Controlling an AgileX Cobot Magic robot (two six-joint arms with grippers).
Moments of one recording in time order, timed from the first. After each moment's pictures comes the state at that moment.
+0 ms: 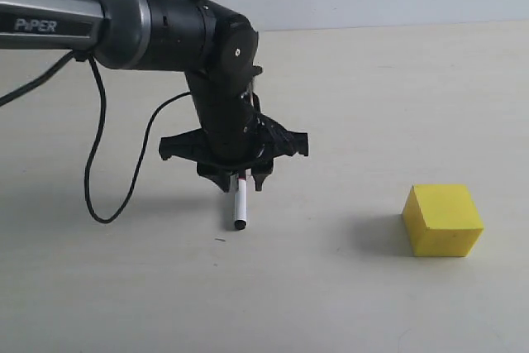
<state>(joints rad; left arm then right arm) -0.77 2.12 -1.50 -0.02 0.91 -0.68 -0.20 0.00 -0.06 0.18 0.24 -0.02</state>
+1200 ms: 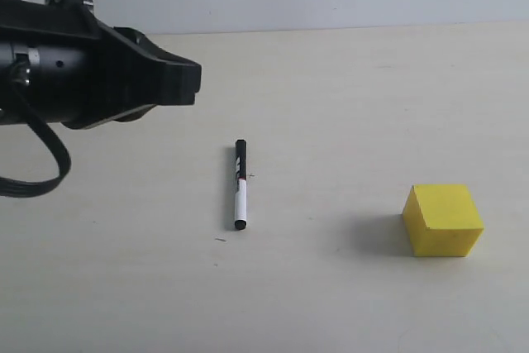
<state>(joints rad) -0.85 1.13 -0.80 -0.04 0.29 -0.35 -0.20 0.00 -0.06 0.18 0.24 -0.02</state>
